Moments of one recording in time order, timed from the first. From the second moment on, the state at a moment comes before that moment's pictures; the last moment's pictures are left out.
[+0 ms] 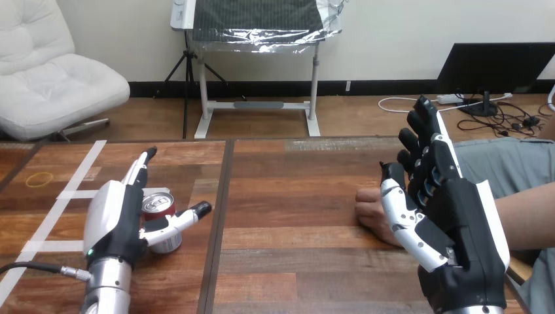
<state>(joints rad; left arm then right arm) -0.23 0.31 -0.03 0.75 0.49 -0.40 0.36 0.46 -0.09 0.22 -0.65 0.00 -0.04 -0.10</state>
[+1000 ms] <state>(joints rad) -0.24 0.35 -0.07 0.83 0.52 -0.43 0.49 0.46 -0.08 0.21 -0.65 0.00 -0.03 -0.09</state>
